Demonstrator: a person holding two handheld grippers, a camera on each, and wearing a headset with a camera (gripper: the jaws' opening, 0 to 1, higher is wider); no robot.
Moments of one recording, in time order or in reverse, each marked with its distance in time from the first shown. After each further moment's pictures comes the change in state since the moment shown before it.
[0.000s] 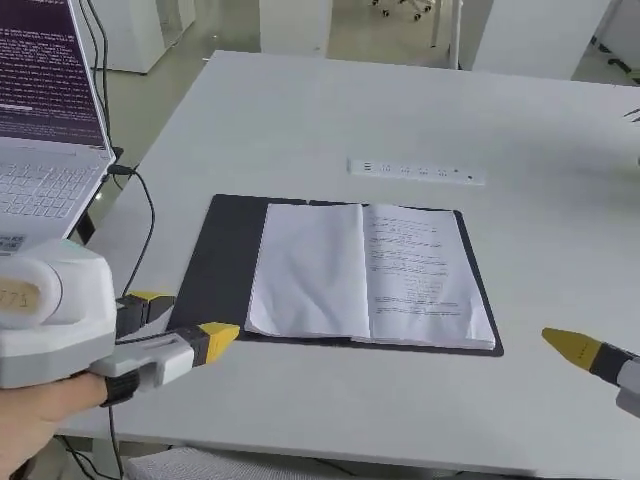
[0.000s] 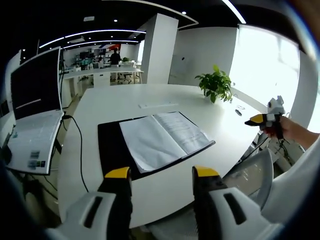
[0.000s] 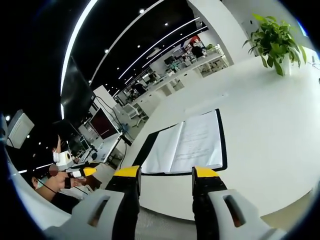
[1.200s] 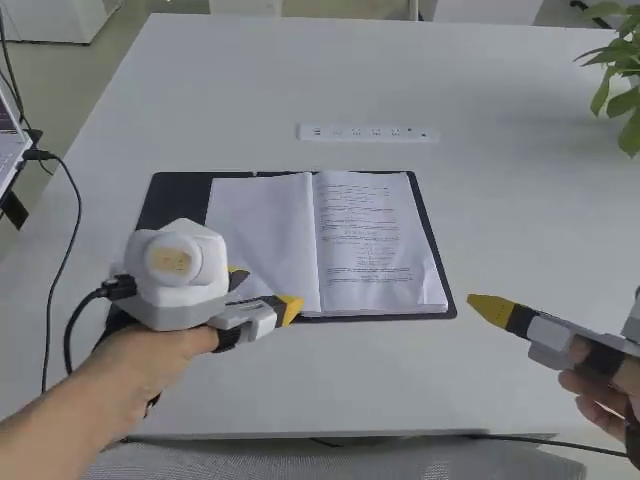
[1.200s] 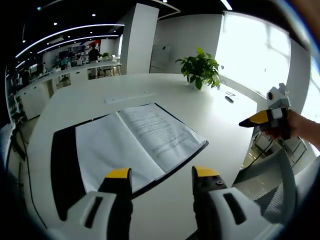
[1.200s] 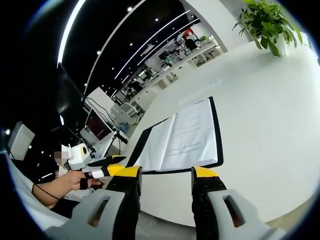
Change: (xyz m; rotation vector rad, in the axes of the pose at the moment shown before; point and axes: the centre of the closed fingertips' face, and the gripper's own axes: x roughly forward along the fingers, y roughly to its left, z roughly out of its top) left arm 0.164 -0.085 -0.007 0.098 0.080 -0.137; right arm 0.033 -0.038 -0.017 0.085 0.037 0.013
